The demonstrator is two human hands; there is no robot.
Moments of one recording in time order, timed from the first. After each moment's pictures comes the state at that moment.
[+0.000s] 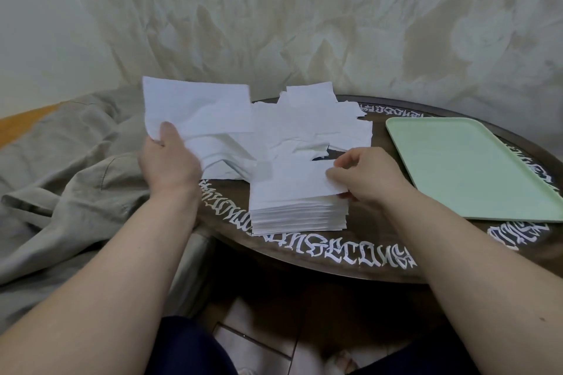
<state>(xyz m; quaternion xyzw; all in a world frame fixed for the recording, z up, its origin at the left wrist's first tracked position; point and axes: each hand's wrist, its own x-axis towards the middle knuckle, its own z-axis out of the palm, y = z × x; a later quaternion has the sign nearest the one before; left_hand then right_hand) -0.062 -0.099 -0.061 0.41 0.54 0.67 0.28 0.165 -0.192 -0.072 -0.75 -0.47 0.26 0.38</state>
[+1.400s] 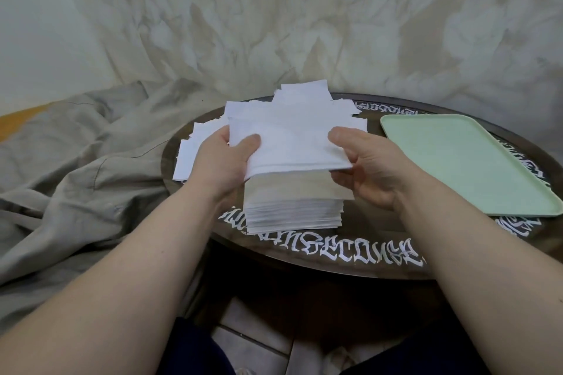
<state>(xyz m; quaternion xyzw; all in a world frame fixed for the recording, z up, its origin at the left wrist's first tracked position) -0.023 -0.119 -0.065 0.54 0.44 0.46 0.56 0.165 -0.197 -0.054 -0.50 -0.29 0.56 0.60</state>
